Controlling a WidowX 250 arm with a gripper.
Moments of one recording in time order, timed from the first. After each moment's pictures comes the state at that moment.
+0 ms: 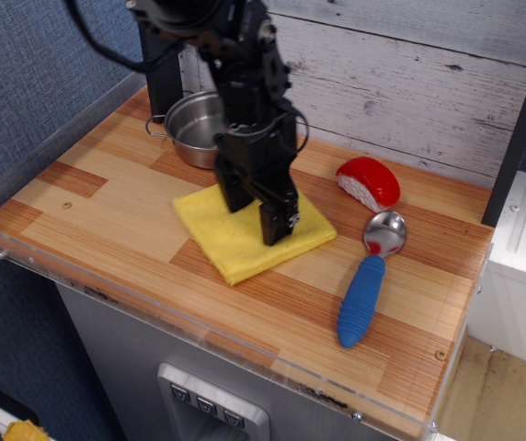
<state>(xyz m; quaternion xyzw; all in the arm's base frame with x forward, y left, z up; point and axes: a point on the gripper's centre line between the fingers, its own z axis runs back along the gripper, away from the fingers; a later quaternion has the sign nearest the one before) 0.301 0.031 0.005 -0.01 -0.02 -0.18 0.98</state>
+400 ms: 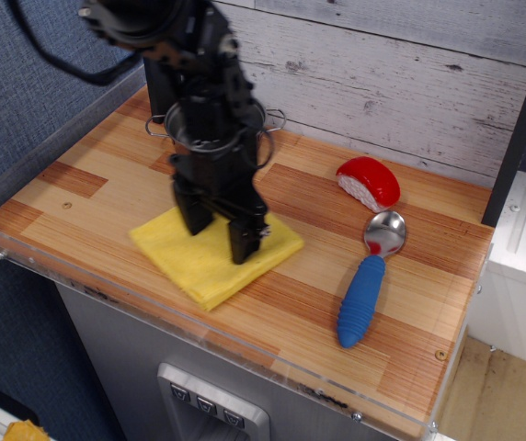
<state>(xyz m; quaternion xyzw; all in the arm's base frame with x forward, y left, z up) 0.268 0.057 0.004 0.01 0.00 -0.08 1.00</state>
